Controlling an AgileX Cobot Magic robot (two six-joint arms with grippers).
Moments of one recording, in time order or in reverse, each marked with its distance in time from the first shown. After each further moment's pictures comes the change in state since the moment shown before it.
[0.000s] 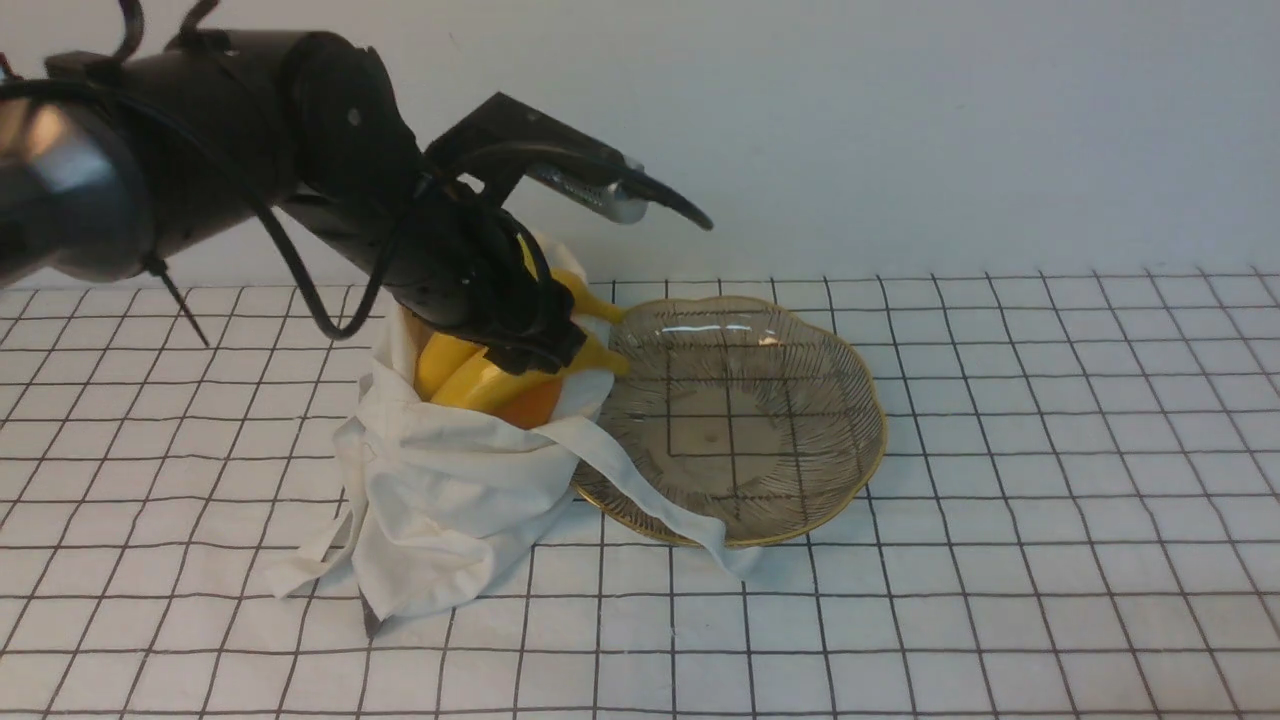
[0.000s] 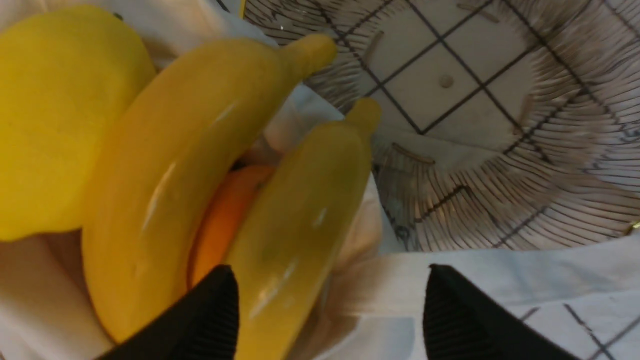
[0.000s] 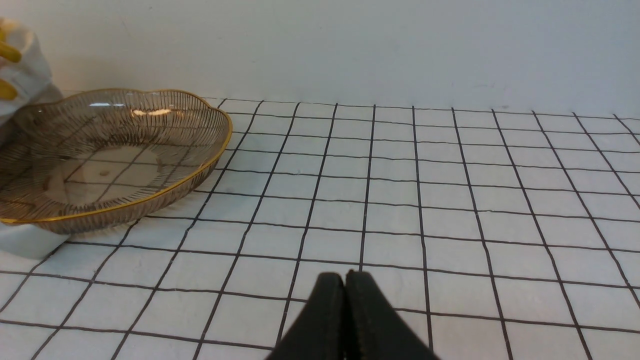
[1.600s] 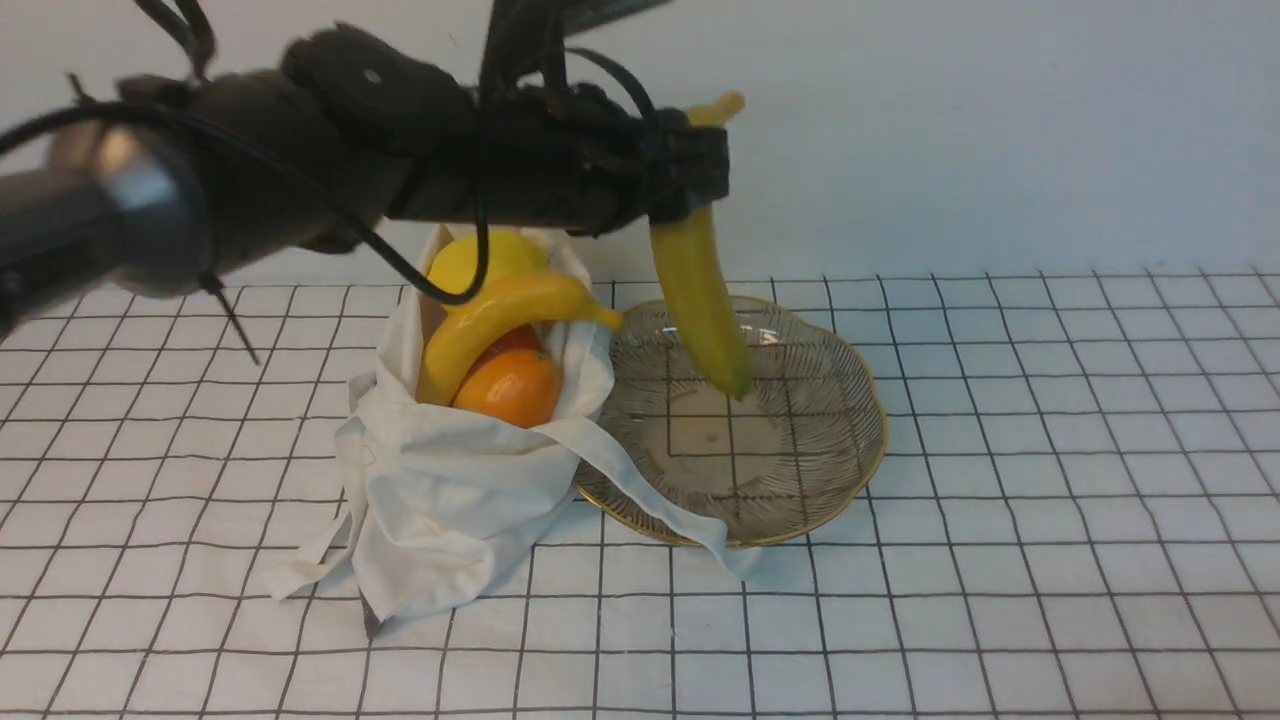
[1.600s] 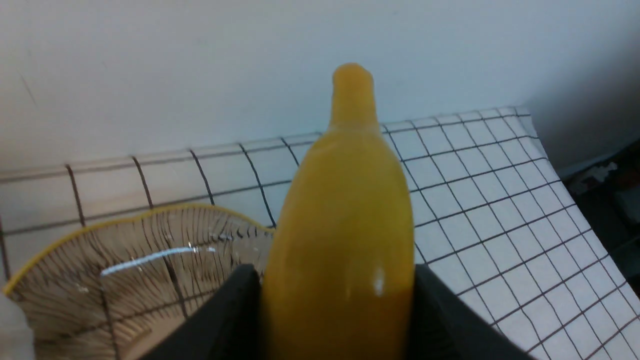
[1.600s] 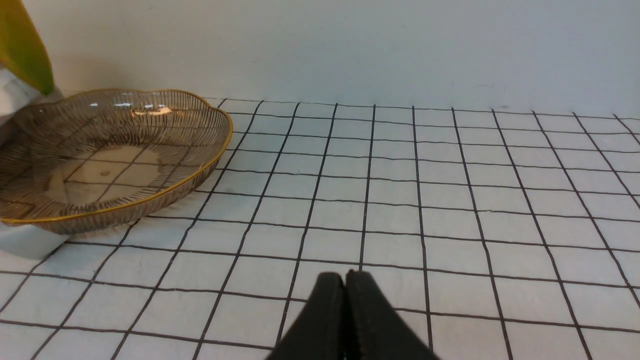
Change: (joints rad) right arm 0.000 0.000 0.000 0.000 0.000 0.000; left arm -0.044 0.048 -0.001 -0.895 -0.404 0.193
